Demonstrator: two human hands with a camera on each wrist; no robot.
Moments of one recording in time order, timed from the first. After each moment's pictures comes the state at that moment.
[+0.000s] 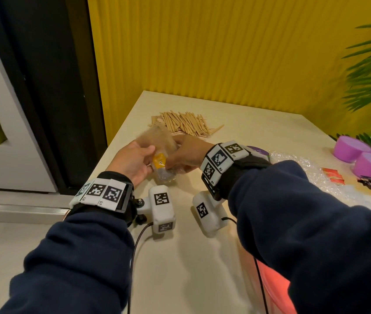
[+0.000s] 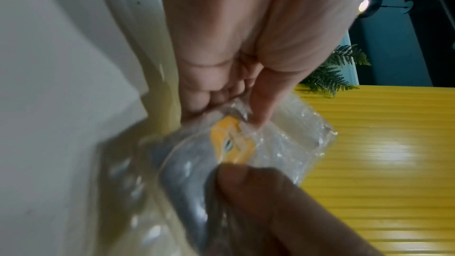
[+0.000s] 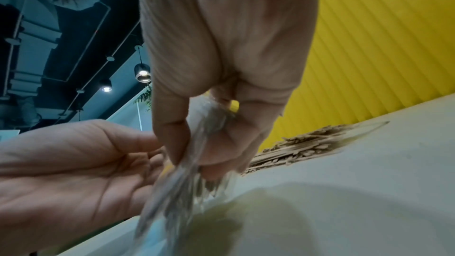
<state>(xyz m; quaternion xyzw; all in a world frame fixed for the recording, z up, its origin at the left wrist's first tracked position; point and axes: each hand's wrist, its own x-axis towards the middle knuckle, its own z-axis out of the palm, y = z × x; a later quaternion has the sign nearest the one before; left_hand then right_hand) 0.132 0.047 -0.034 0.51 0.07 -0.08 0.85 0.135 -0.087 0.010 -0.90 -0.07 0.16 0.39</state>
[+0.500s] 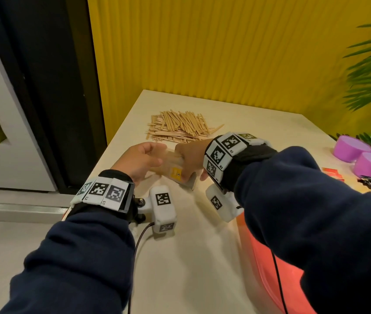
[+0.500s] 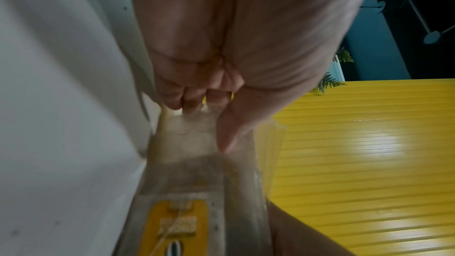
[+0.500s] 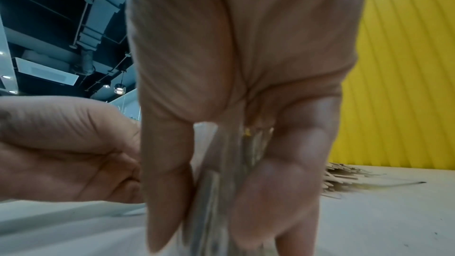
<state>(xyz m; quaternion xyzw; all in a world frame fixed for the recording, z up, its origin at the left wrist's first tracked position) 0.129 0.047 -0.039 0.70 0.00 -0.09 0.71 0.134 -0.092 0.024 -0.97 -0.12 0.23 0.03</state>
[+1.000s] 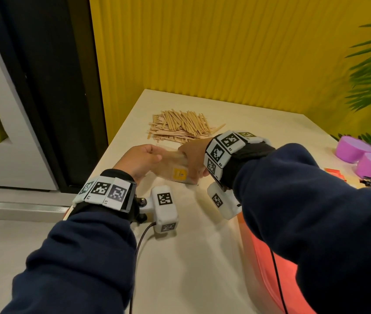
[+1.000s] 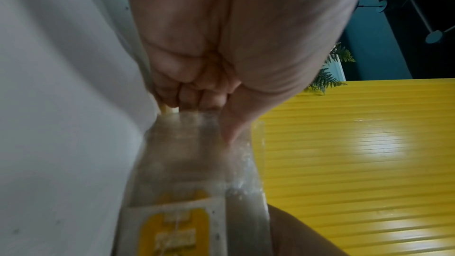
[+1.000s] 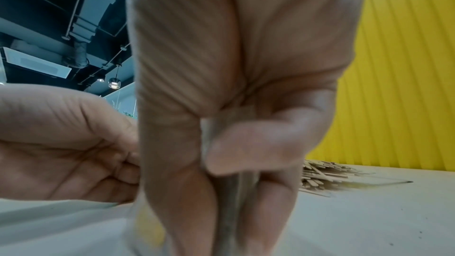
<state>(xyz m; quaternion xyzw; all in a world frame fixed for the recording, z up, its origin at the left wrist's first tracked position) 0.136 0.048 -0.044 0.72 0.03 -0.08 0.68 0.137 -0.091 0.025 -0.96 -0.13 0.24 0.00</state>
